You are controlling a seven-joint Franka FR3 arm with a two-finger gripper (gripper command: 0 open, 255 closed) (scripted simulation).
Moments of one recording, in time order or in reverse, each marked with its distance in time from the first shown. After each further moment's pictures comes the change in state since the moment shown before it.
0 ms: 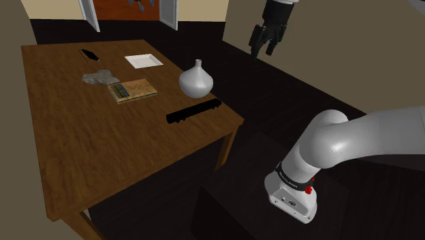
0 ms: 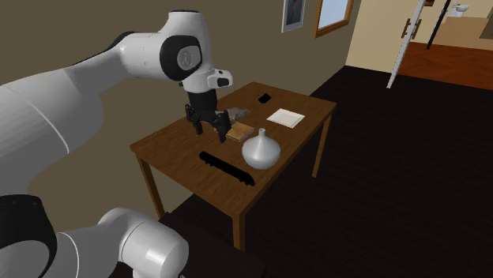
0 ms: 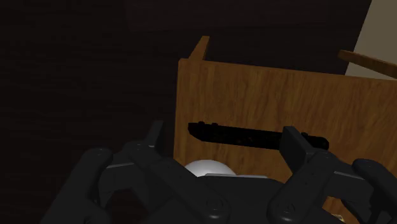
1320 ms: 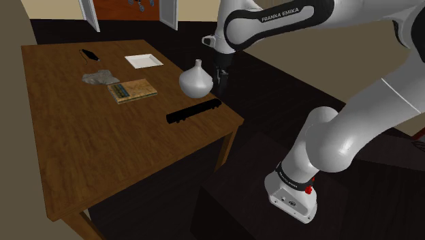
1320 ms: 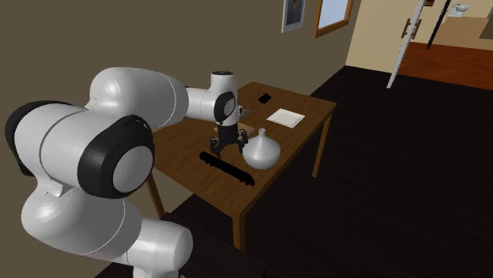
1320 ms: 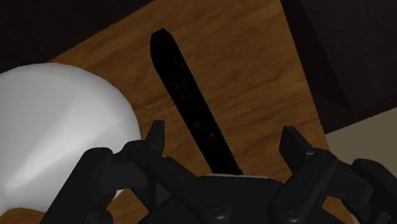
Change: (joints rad) arm 0.286 0.451 -0.248 -0.123 -0.057 0.555 -0.905
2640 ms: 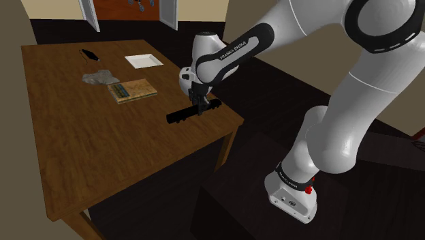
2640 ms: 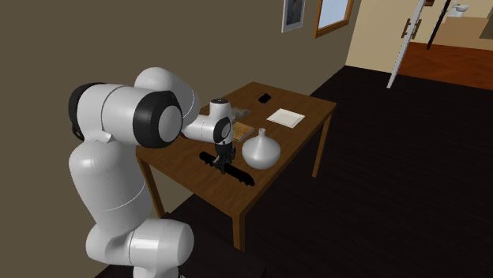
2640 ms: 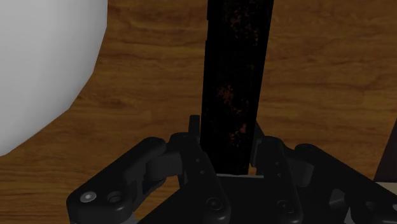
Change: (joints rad) arm 0.116 0.348 -0.028 -0.002 0.099 0.321 -0.470
